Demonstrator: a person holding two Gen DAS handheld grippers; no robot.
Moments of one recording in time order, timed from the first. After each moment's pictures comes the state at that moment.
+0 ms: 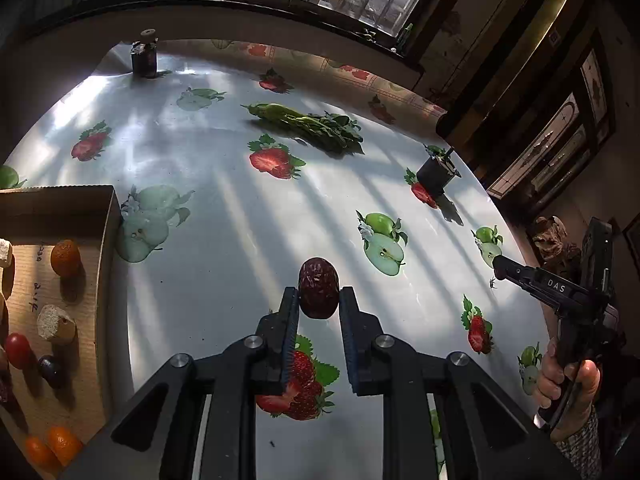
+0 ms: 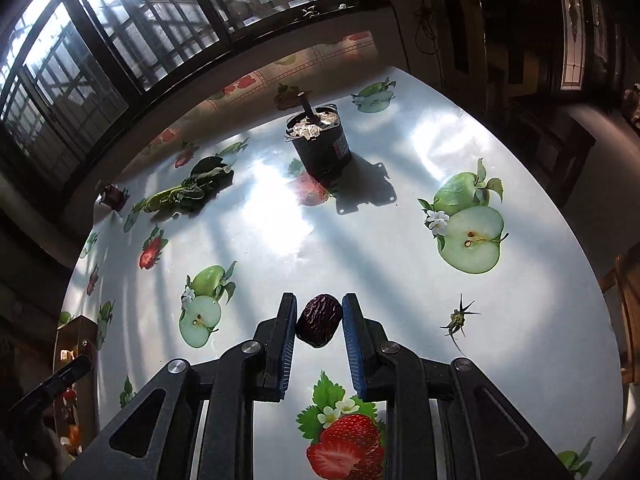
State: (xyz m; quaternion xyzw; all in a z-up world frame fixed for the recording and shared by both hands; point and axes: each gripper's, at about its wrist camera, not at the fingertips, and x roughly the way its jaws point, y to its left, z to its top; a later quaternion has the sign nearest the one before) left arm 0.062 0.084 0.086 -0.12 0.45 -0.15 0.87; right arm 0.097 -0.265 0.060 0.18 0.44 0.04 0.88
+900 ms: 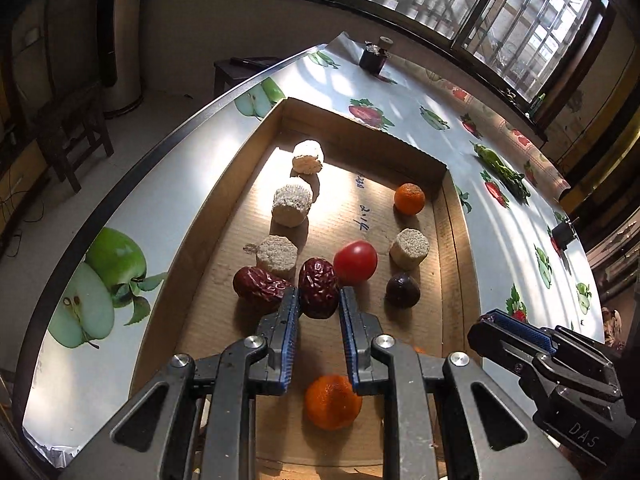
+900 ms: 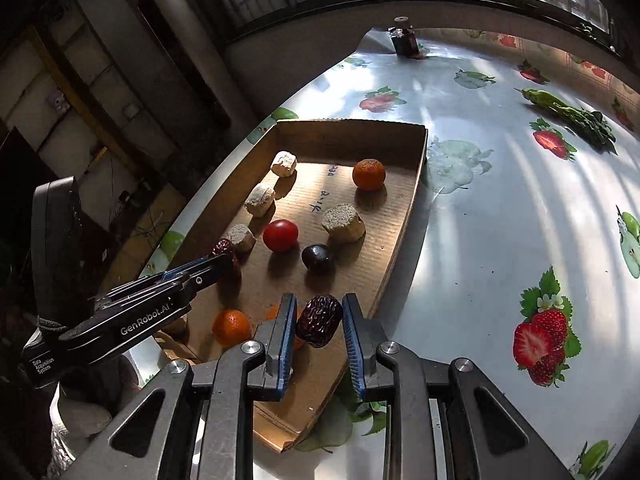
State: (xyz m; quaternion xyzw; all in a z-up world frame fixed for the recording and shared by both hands) left arm -0.028 0.316 0.044 -0.19 0.45 0.05 0.87; right arm 0.015 0.143 0.049 -0.01 0.48 0.32 0.82
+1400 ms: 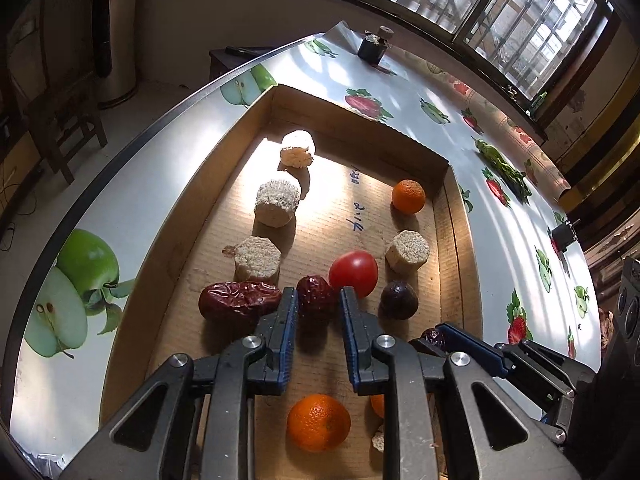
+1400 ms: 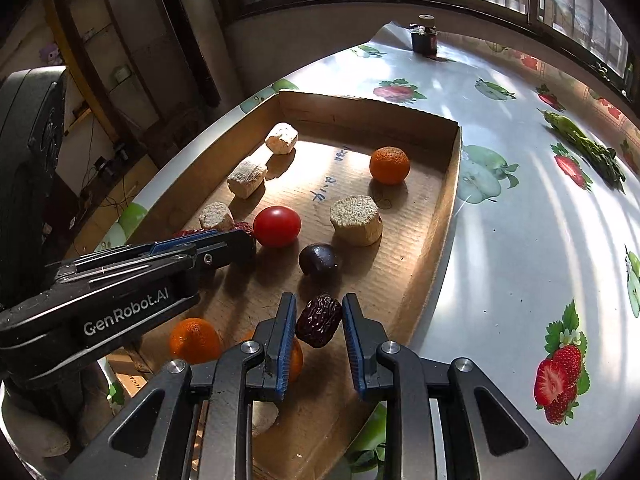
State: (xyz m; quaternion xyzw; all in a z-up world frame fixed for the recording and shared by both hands) left arm -0.017 0.315 0.035 -0.20 0.46 0.05 0.86; right arm 0.018 0.176 0.020 -0.07 0.47 0.31 0.82
